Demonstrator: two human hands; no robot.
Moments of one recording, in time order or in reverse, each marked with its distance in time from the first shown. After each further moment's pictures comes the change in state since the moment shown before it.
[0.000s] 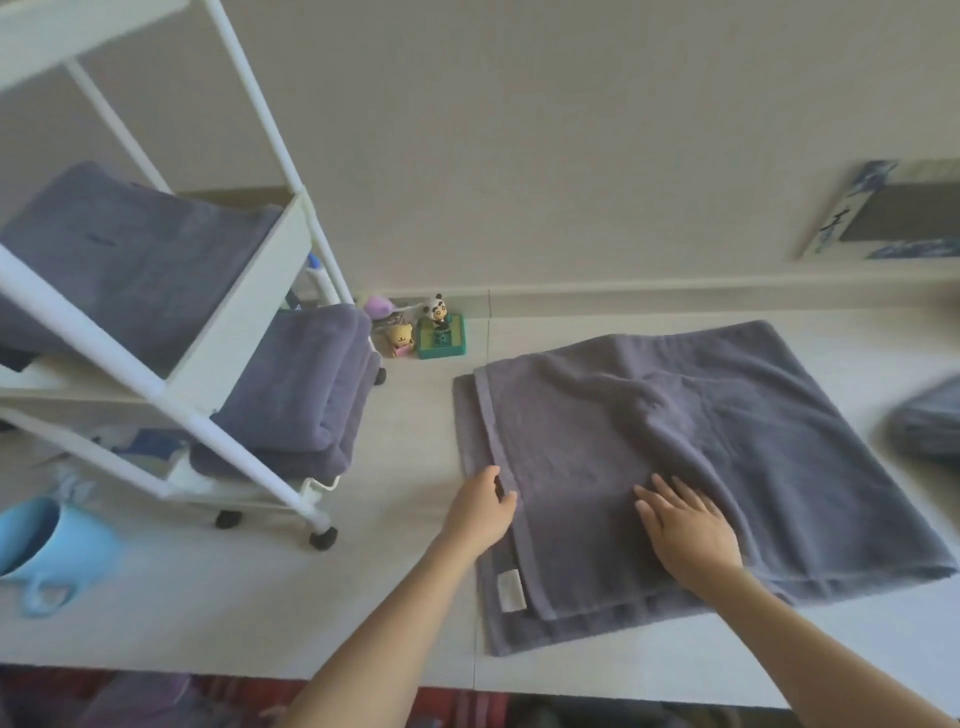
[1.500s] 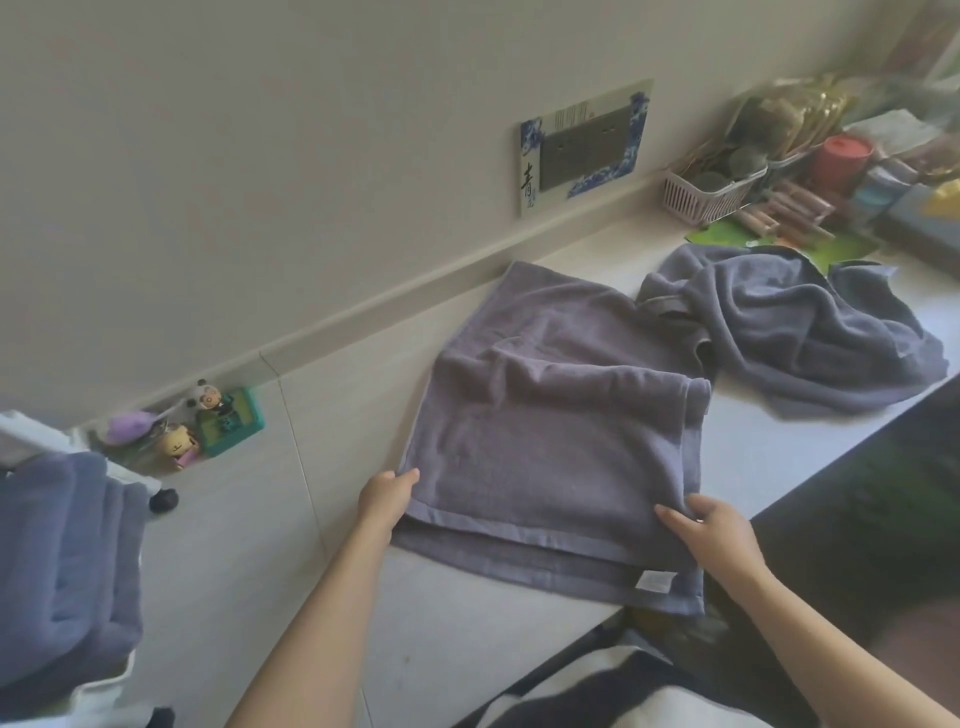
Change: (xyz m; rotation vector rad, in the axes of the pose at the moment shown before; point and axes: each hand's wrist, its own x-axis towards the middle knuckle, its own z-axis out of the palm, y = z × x) left_hand 0.059 0.085 0.051 -0.172 -0.095 -0.098; right_hand -0.135 0.125 -0.003 0.976 0.245 0.712
